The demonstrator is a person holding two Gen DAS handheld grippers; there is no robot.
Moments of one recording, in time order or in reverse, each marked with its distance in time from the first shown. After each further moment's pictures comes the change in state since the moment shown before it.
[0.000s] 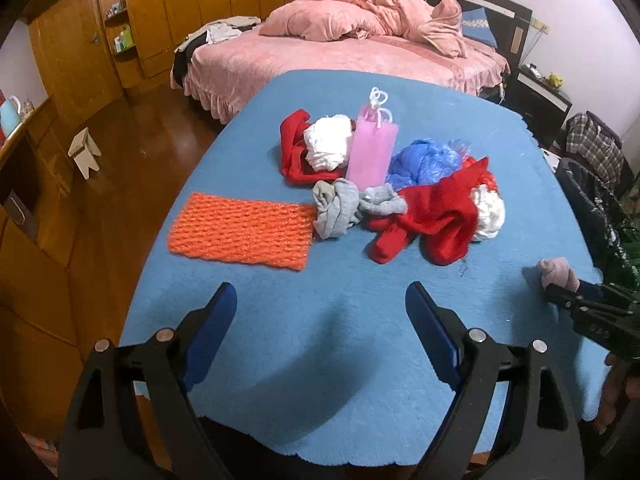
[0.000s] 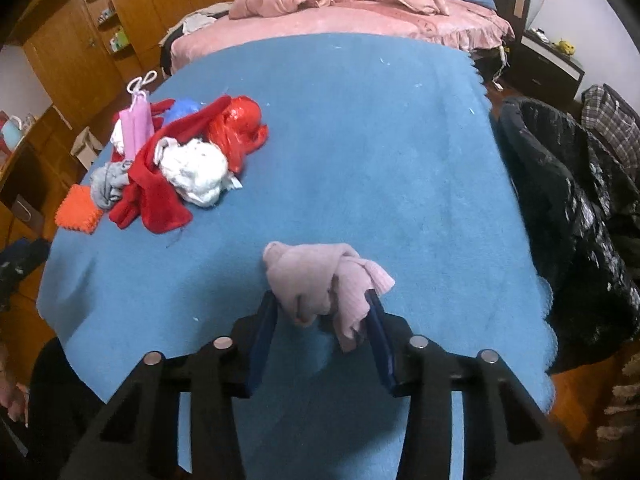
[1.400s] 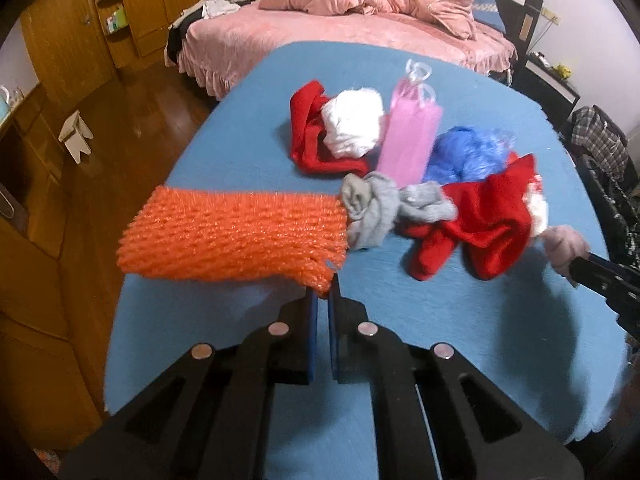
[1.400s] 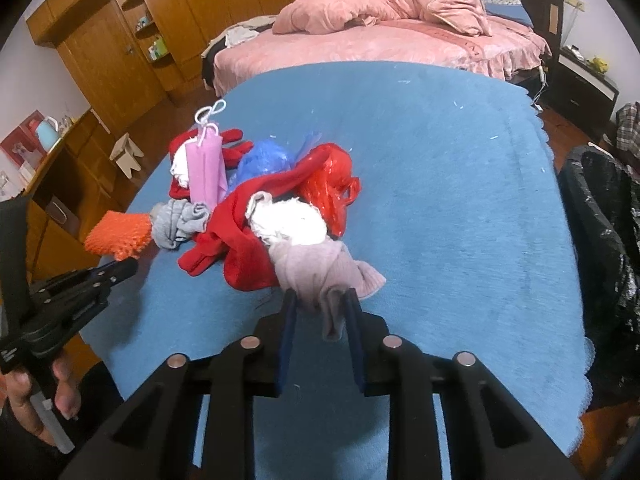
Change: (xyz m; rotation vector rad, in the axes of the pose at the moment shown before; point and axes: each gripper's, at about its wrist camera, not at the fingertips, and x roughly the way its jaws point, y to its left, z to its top) left arm 0.035 0.016 0.019 -0.013 0.081 -0.019; right arm -0.008 0.047 0.034 -0.041 -0.051 0.135
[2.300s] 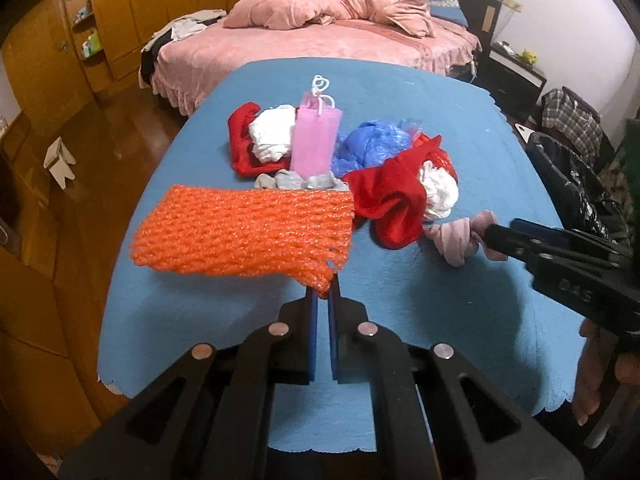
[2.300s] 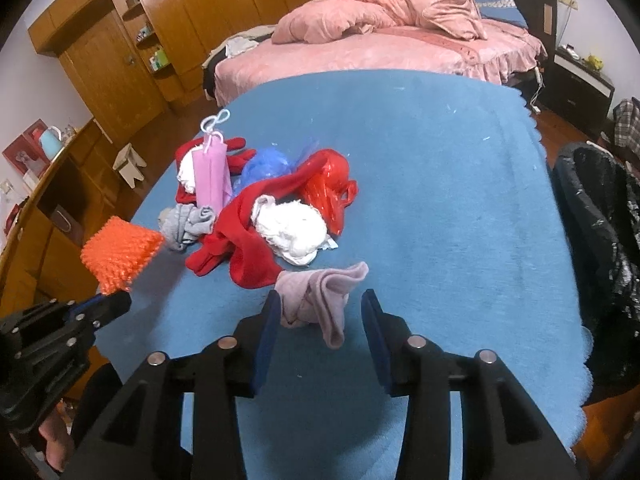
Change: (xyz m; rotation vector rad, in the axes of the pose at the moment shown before) left arm -0.041 -0.046 -0.020 0.093 -0.028 -0.062; right arm -0.002 -0.002 -0.004 0.018 -0.026 0.014
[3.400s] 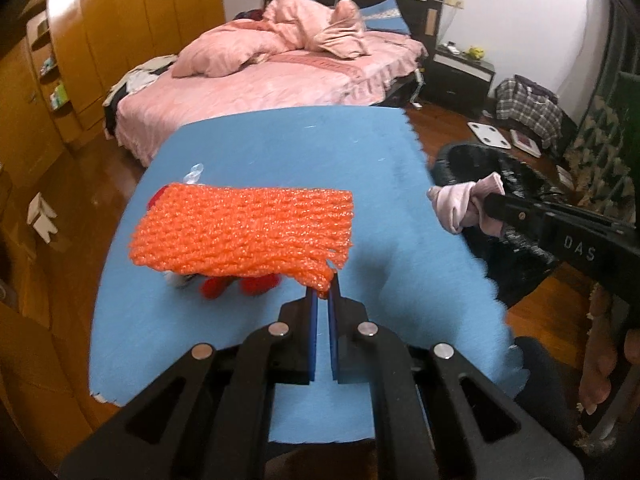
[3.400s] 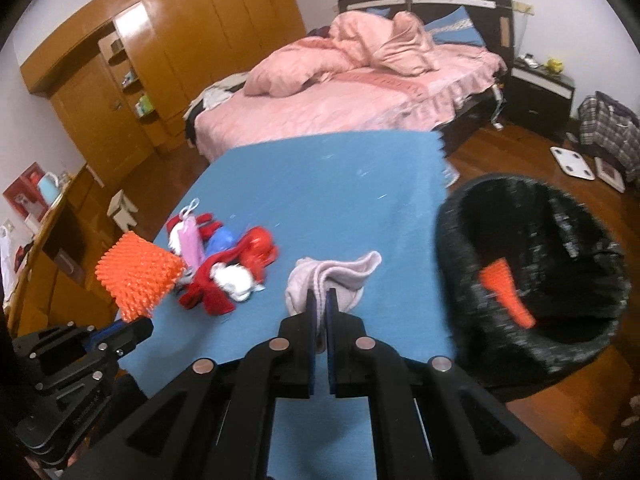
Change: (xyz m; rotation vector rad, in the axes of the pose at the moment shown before) left arm -0.071 -0.140 0.029 0.142 -0.085 -0.074; right arm -0.137 -0.087 0.016 0.084 -0.150 -0.047
